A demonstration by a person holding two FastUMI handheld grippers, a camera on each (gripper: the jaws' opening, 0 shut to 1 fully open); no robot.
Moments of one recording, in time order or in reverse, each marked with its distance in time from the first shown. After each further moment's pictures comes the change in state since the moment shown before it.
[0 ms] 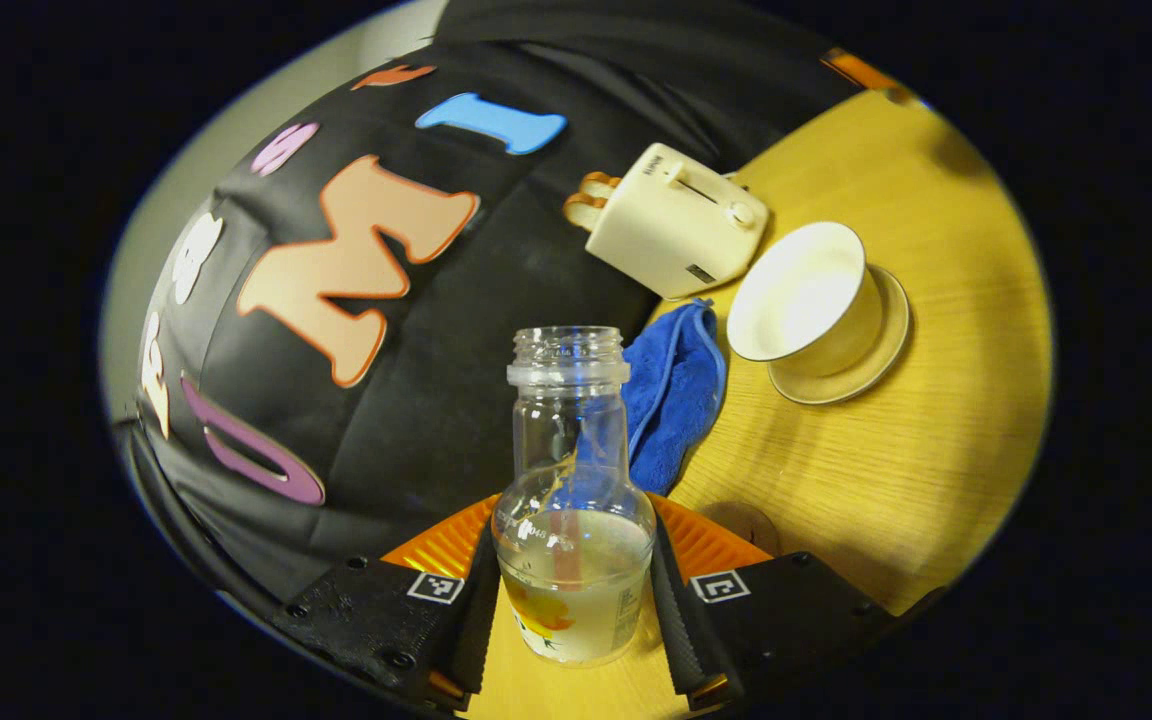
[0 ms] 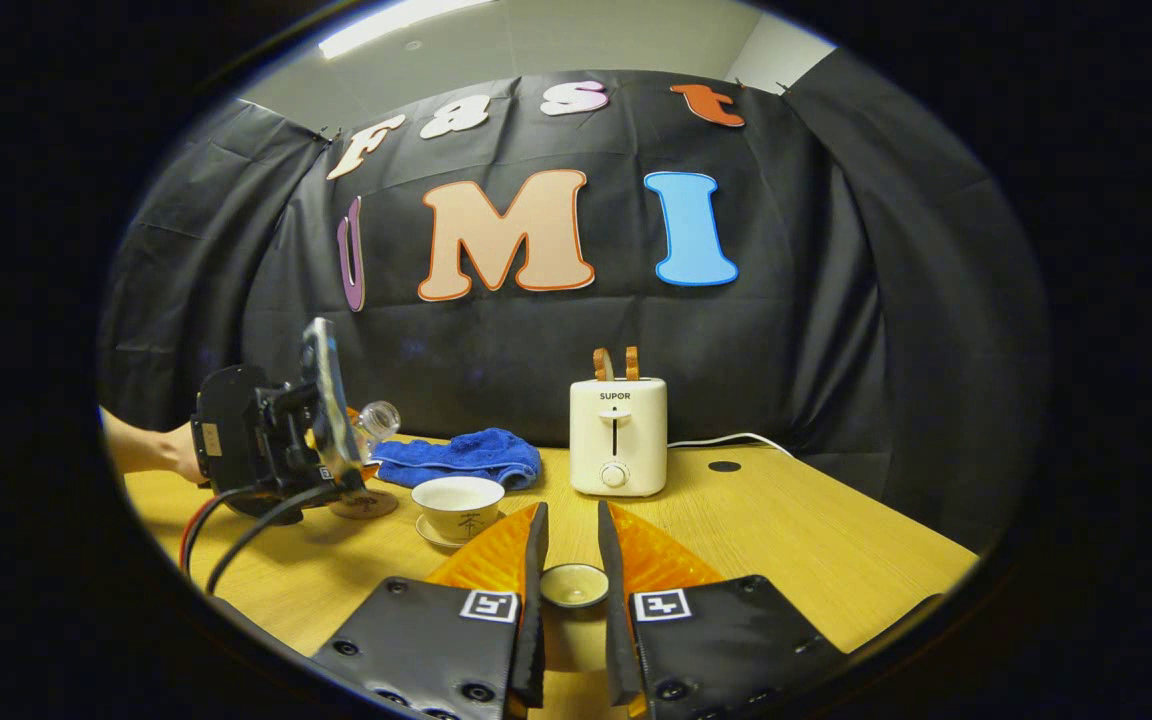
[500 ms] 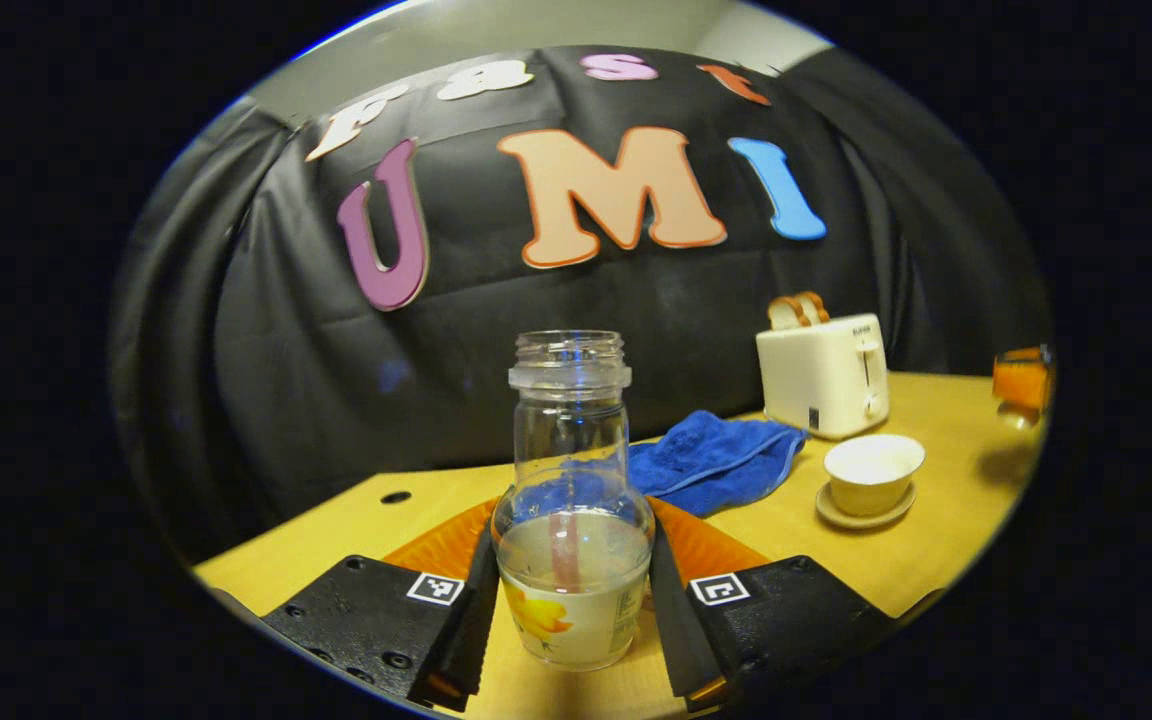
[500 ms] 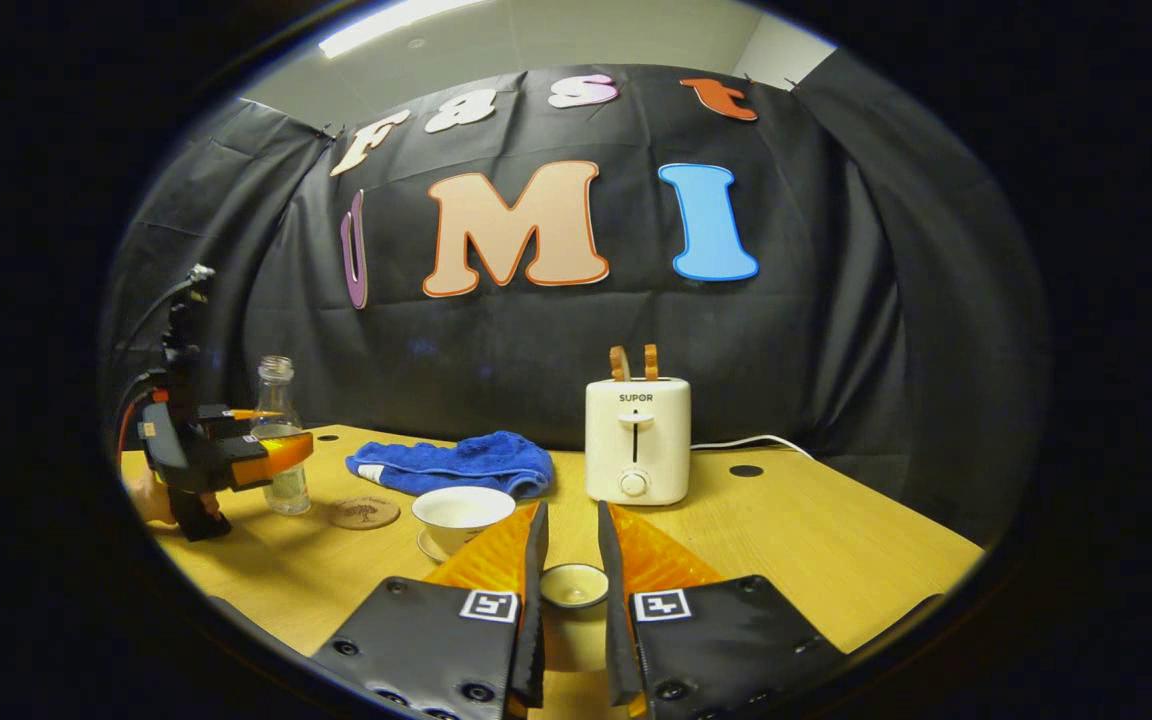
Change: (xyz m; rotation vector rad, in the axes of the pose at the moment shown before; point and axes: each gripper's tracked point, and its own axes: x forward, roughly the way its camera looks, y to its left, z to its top) left arm -0.051 0.042 -0.056 -0.772 -0.058 0.185; right arm 0.028 0.009 -0.003 0.000 0.005 0.007
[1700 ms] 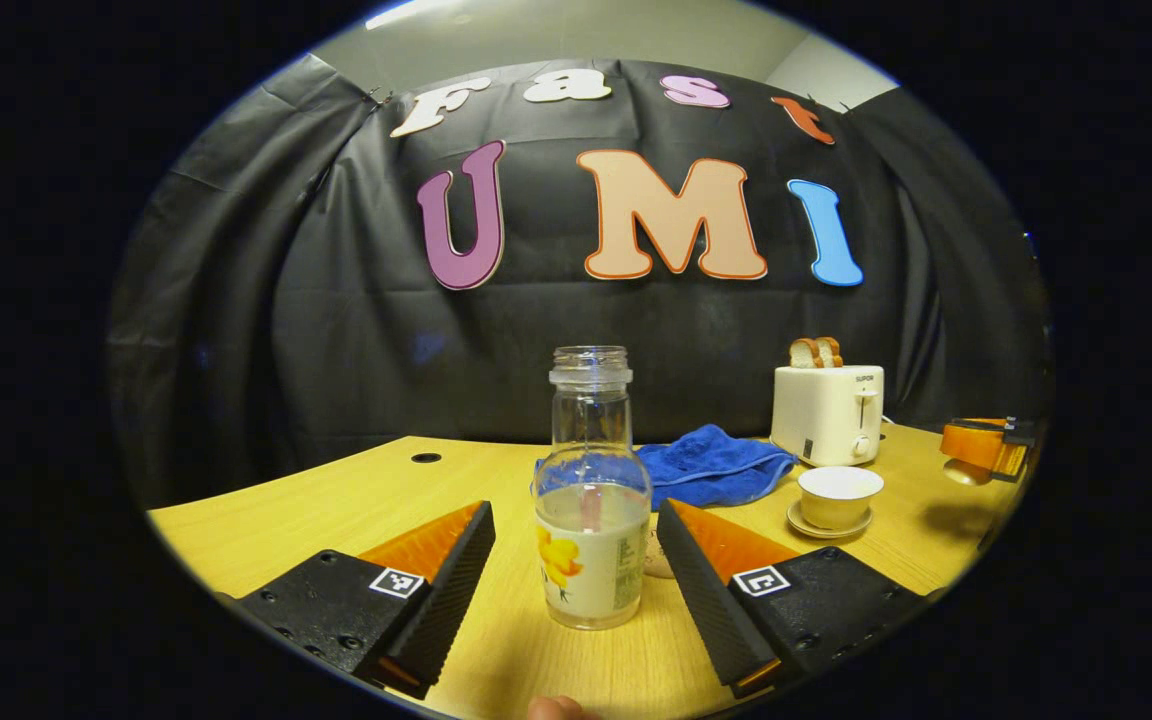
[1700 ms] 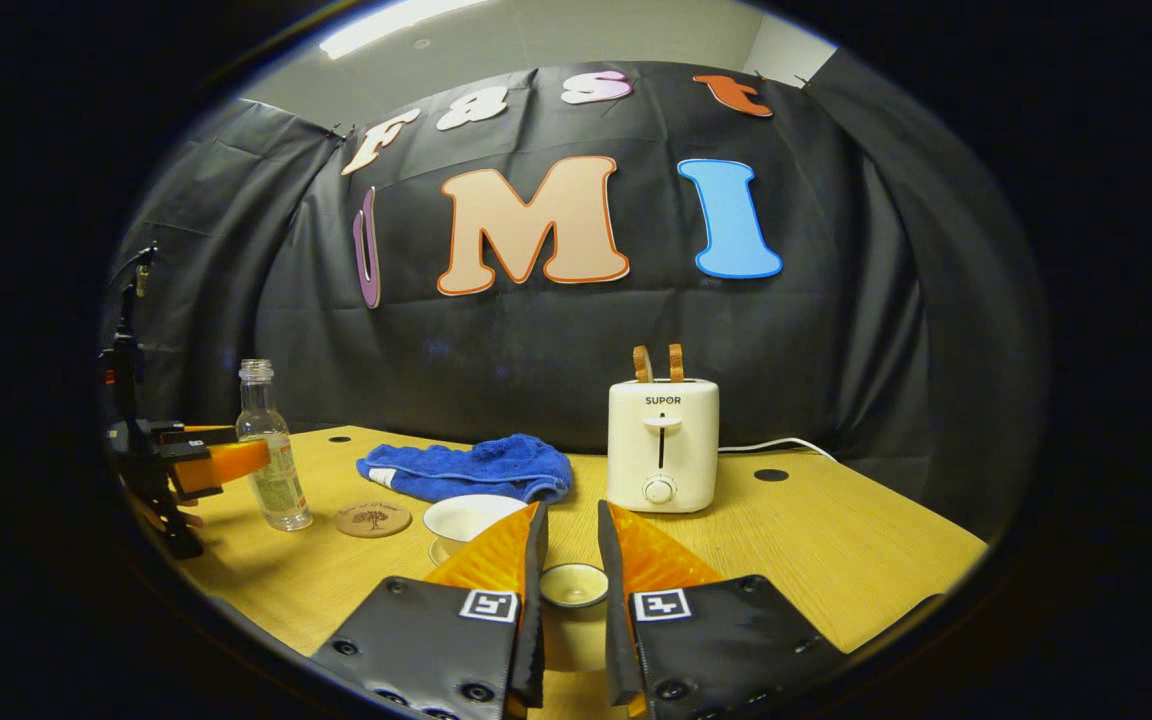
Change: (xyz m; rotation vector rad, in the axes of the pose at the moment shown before) left arm -0.067 0.021 -0.003 -0.369 -0.012 0.110; right arm 0.028 0.023 -0.001 0.000 -0.002 0.059
